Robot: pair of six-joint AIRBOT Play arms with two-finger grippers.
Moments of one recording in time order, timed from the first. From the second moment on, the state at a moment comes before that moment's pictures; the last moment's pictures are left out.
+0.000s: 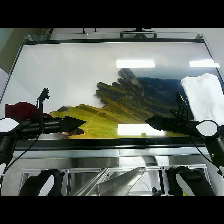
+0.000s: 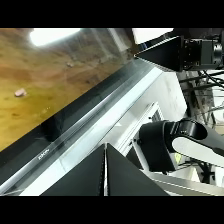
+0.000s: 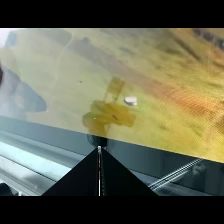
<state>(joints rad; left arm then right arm) 0.07 -0.79 0.62 0.38 -1.36 -0.94 0.05 -0.70 0.53 -0.72 0.99 1.44</state>
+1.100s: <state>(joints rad) 0.38 -0.79 0.88 0.68 -1.33 -1.11 0.05 -0.70 0.53 -0.72 0.99 1.44</state>
